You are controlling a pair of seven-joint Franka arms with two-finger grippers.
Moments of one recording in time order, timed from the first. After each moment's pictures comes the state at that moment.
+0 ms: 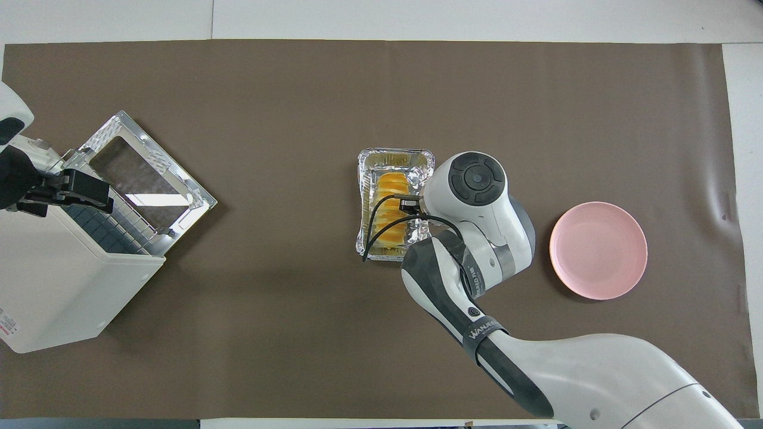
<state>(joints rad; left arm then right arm) 0.01 -0.01 -0.08 -1.65 -0.02 1.50 -0.04 0.46 0.36 0.03 -1.92 0.06 2.32 0.61</state>
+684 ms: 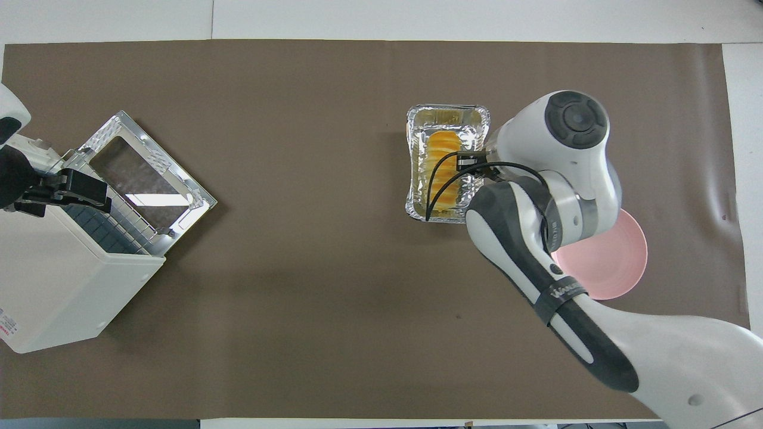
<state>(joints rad) 0.01 -0.01 -0.07 -1.65 -0.02 1.50 -0.04 0.22 0.32 0.02 -1.80 0.06 2.20 0.23</state>
